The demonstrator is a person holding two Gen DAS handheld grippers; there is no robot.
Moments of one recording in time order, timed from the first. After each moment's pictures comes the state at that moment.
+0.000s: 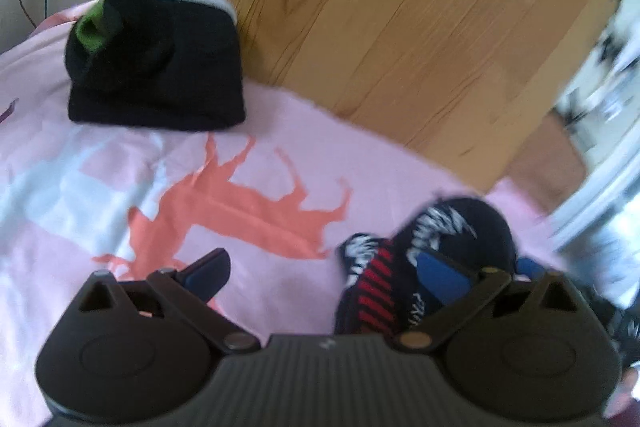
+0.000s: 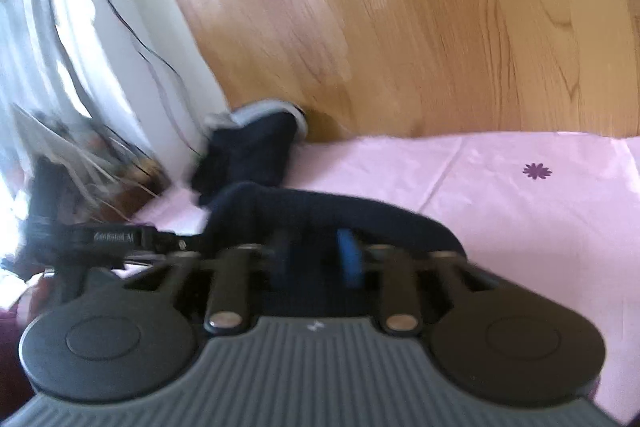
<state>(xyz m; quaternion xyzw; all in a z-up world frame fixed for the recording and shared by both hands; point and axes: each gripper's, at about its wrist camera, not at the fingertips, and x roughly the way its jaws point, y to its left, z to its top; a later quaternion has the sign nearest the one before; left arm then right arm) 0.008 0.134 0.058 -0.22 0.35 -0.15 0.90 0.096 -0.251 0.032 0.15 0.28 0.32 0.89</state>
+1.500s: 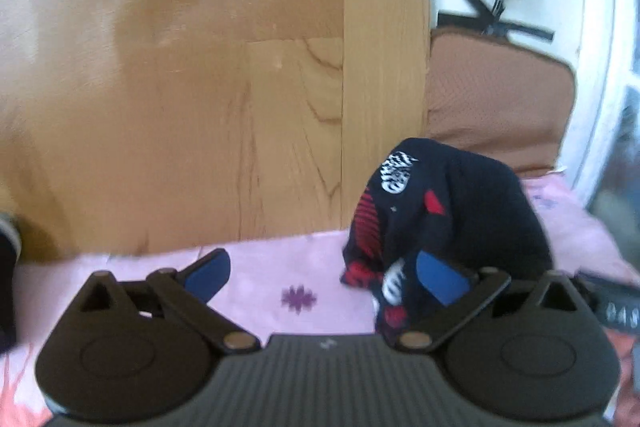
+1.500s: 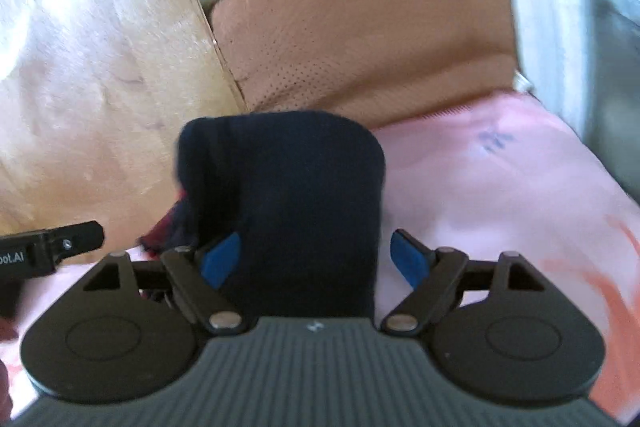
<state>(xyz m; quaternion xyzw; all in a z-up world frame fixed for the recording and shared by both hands) 0.100 -0.179 0.087 0.04 0.27 -0.15 0.95 0.138 -0.474 0.022 0.19 0.25 -0.05 0.95</state>
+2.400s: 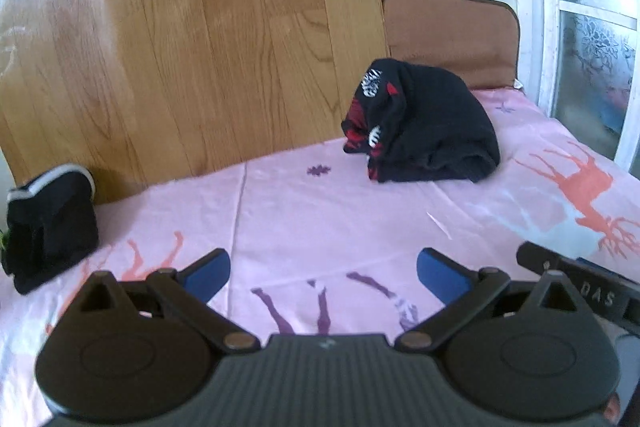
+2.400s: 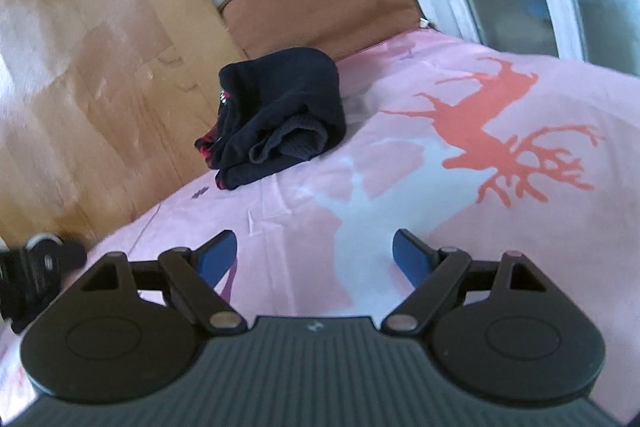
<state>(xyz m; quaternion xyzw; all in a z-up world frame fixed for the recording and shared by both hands) -0.052 -0.147 0.070 0.12 0.27 -0.14 0.94 -0.015 -0.383 -0.030 0.27 0.21 -0.11 0.93</state>
